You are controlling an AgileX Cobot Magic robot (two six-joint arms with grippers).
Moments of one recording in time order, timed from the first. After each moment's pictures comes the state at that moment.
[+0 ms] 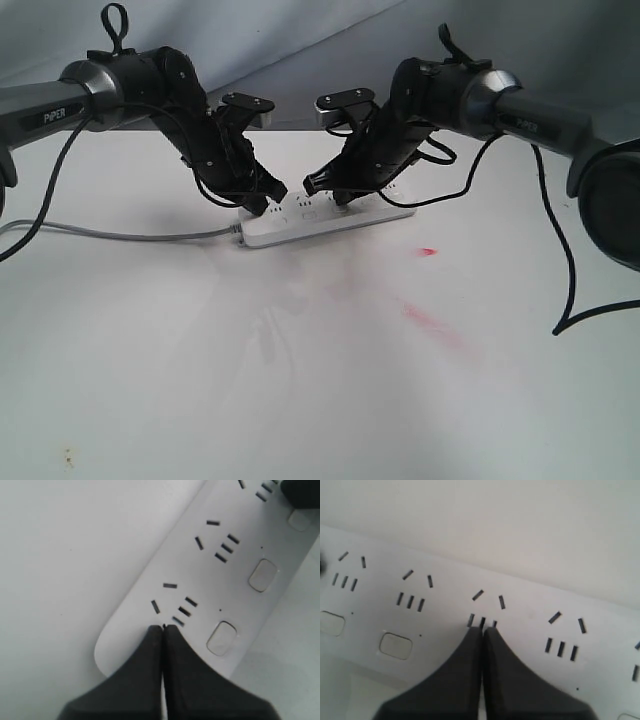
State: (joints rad) left arm -0.31 2.43 -1.97 -0.34 0.95 0.49; right arm 0.53 2.44 -2.02 0.26 0.79 -0.30
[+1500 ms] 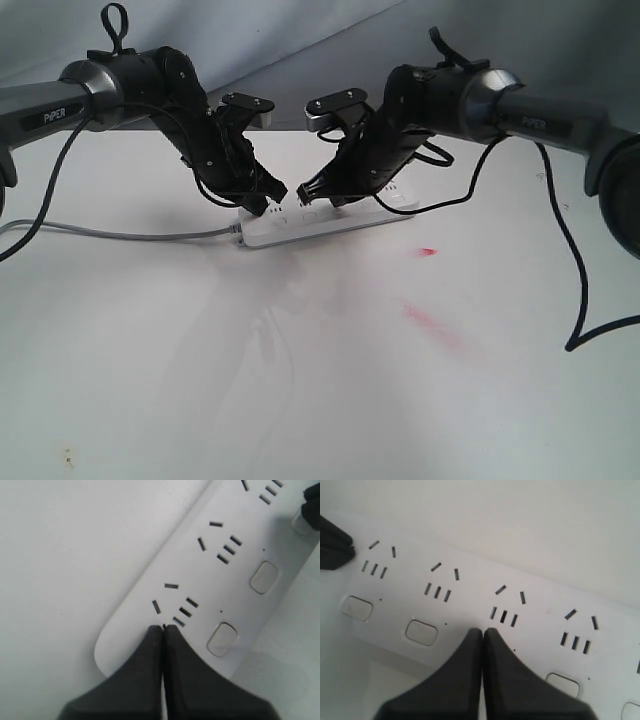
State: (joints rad) left arm -0.31 2.43 -1.97 -0.34 0.95 0.49; right arm 0.56 2.36 -1.88 0.23 0.68 -0.30
